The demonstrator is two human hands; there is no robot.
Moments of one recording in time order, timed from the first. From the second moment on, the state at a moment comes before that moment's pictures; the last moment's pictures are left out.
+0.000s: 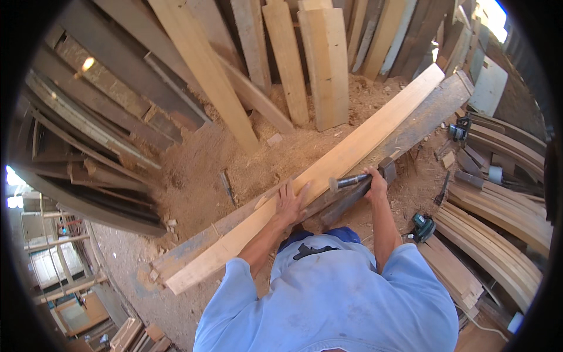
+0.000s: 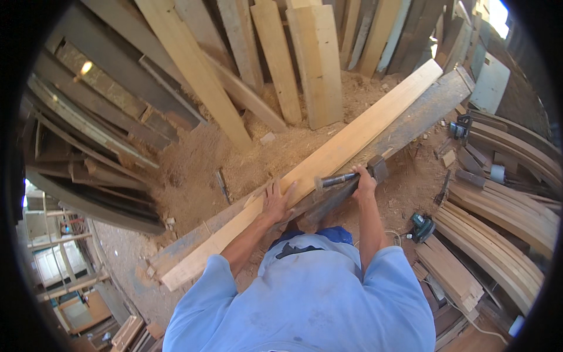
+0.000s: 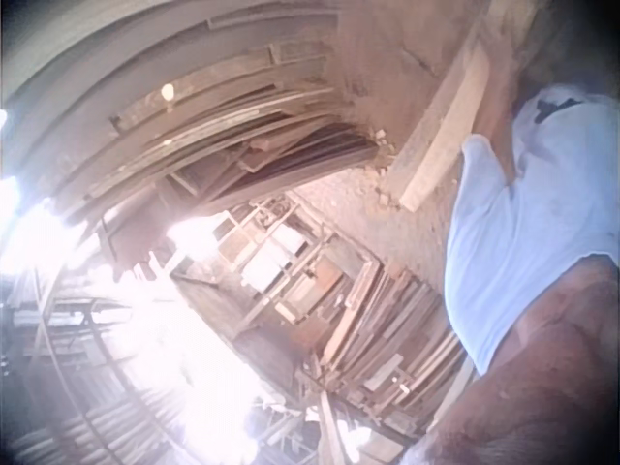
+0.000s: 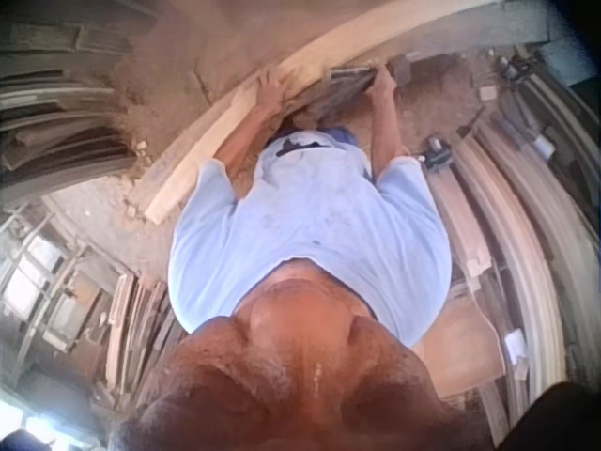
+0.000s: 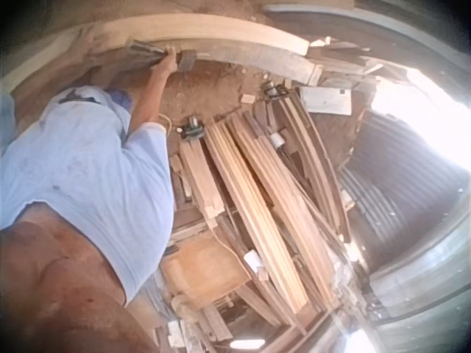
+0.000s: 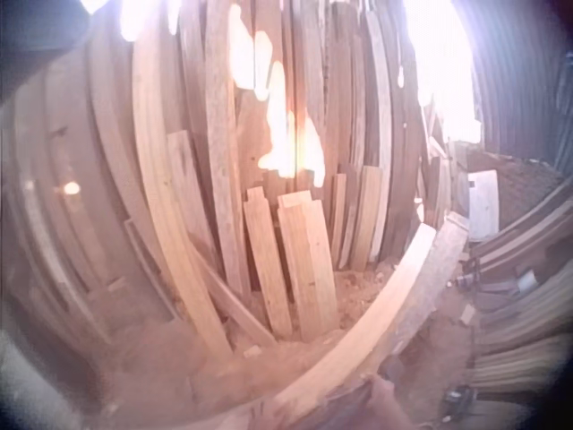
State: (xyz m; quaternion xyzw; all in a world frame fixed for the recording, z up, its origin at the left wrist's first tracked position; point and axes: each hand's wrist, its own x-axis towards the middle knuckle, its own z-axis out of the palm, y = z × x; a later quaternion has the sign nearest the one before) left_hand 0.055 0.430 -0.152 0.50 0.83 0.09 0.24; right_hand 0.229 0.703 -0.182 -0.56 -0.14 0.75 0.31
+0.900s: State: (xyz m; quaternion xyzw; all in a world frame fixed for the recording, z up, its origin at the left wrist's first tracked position) left_hand 0.056 0.824 -0.204 0.50 0.83 0.02 0.25; right_hand 0.557 0.708 -0.244 -0.60 0.18 0.54 0.57
